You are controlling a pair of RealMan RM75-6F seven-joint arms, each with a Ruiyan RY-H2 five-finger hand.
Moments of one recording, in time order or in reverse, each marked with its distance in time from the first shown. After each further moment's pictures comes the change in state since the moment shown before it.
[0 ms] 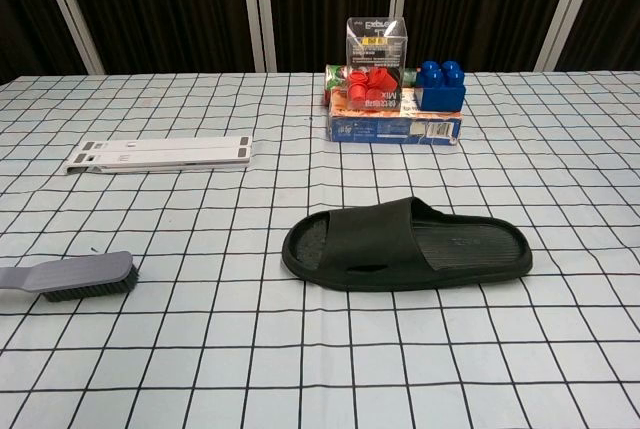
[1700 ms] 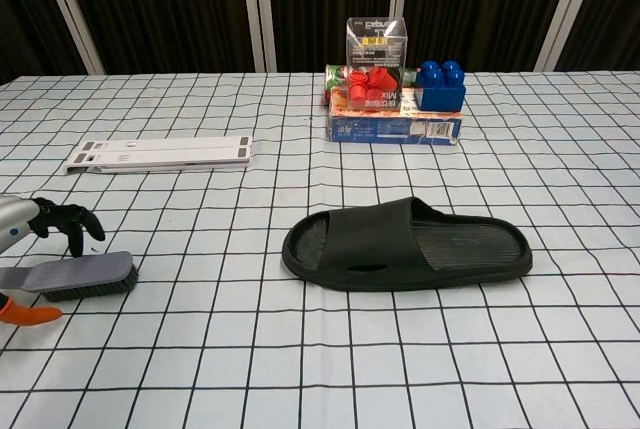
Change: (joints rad) left arm -0.115 -0.409 -0.059 0.298 -0.025 -0.188 0.047; right arm 0.024 0.047 0.008 -0.009 0.027 -0.043 0.102
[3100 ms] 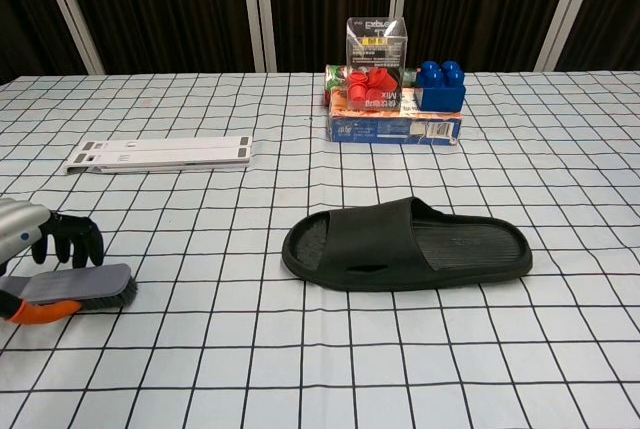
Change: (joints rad) left arm -0.012 -0.010 0.014 -0.001 0.002 0.000 -0.042; right arm 0.002 -0.001 0.000 -0.007 0.006 -0.006 -0.017
